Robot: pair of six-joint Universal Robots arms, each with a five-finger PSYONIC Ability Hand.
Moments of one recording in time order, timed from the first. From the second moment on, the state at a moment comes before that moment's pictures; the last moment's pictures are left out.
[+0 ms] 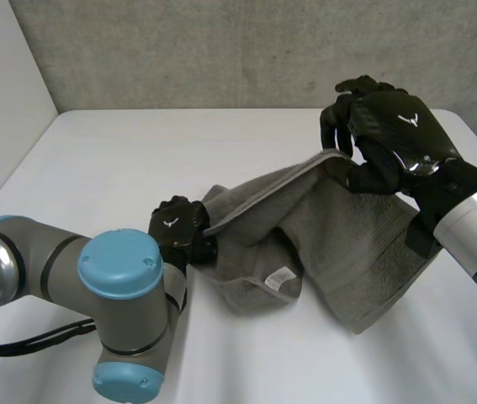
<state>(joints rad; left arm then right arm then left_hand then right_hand) 4.01 -2.17 -1.59 3.55 -1.85 2.87 1.90 -1.68 1.80 -0.23 1.16 3.24 1.32 1.35 0.22 0.23 1.16 1.30 1.33 0.19 0.23 1.15</state>
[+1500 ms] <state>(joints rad) 4.38 -2.04 -1.76 3.68 -1.28 3.45 1.94 -1.30 1.75 -0.24 1.07 2.62 1.32 1.35 0.22 0.23 1.17 1.30 1.34 0.19 0.23 1.16</state>
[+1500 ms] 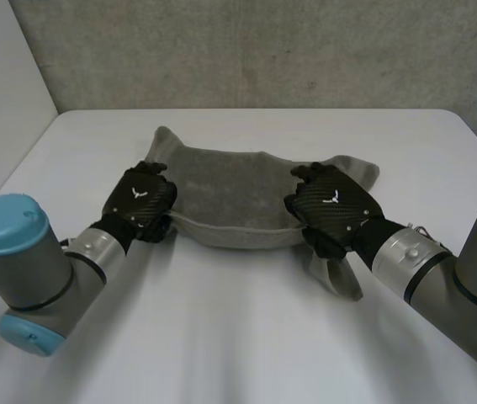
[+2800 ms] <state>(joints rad) 4.34 -2.00 -1.77 3.70 -1.51 3.45 1.80 -1.40 1.57 -0.01 1.02 2.83 1.29 1.35 0.22 0.23 1.16 1.30 1.34 0.19 0.23 1.16</state>
